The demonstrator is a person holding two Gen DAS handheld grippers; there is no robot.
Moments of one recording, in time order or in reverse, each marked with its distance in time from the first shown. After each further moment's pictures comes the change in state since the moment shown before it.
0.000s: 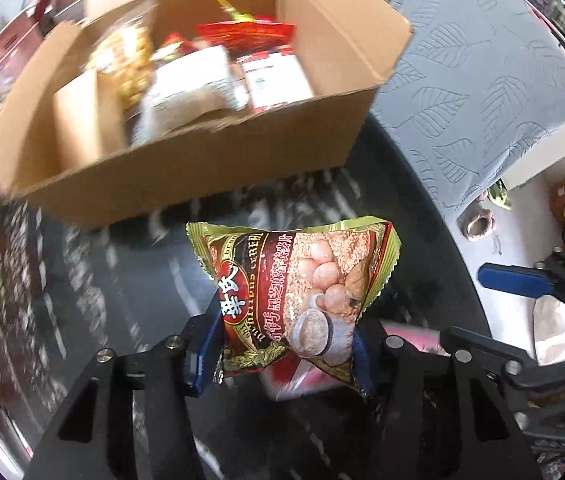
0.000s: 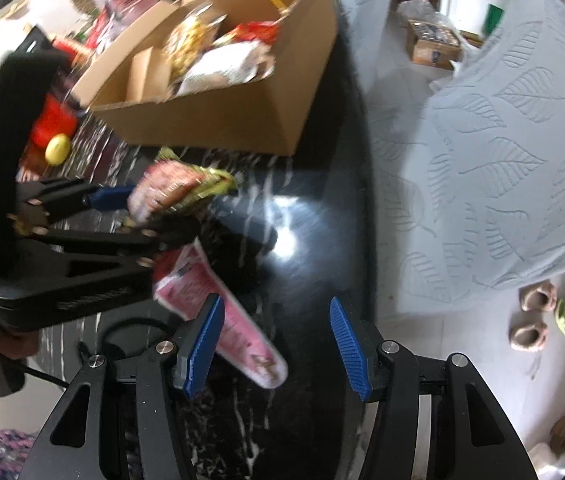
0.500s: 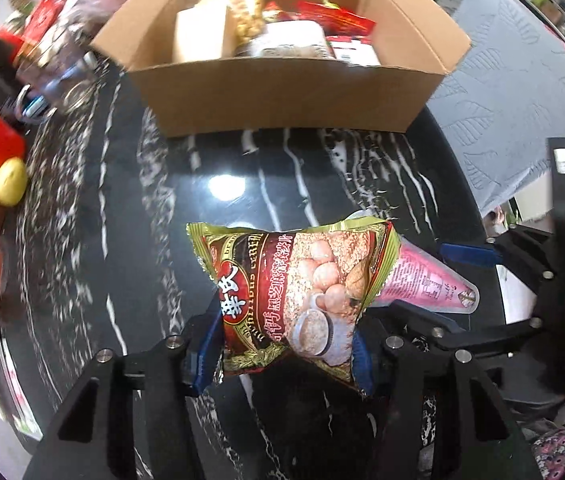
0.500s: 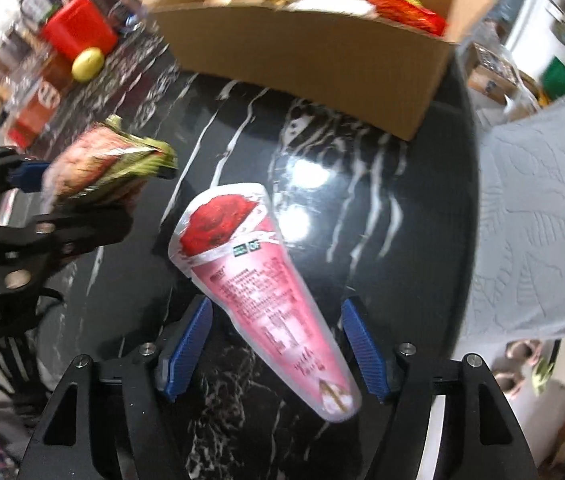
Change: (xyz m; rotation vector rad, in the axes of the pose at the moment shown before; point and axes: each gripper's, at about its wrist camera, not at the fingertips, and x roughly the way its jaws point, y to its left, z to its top) left arm -0.027 0.038 -0.057 -0.185 0.017 0.046; right arm 0.055 0.059 0.003 -0.250 0.092 -0.031
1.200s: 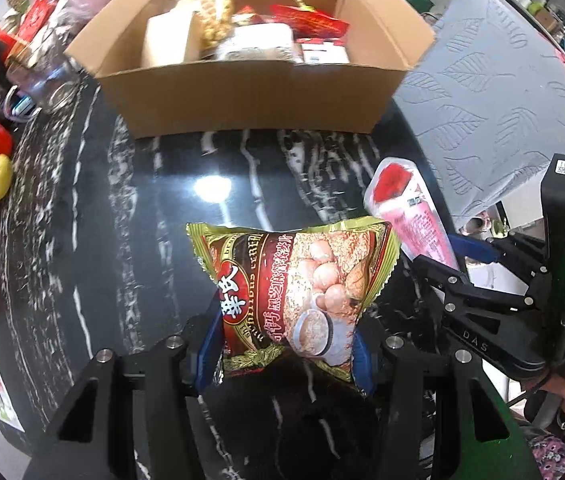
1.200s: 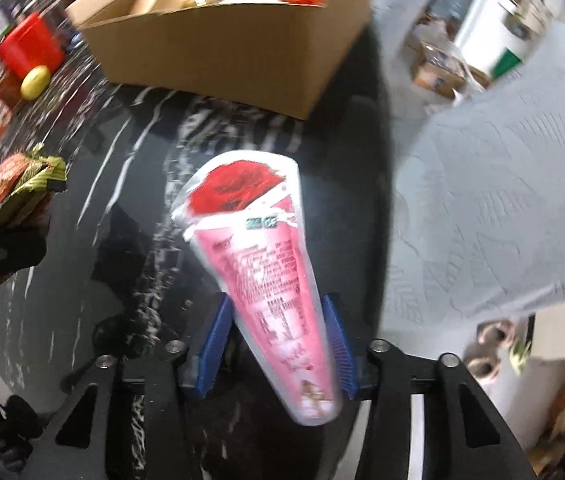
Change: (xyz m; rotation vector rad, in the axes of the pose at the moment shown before) left arm -0.003 -0.031 -0.001 0.000 -0.016 -0.051; right arm -0.012 -0.050 -0.030 0.141 -0.070 -0.148
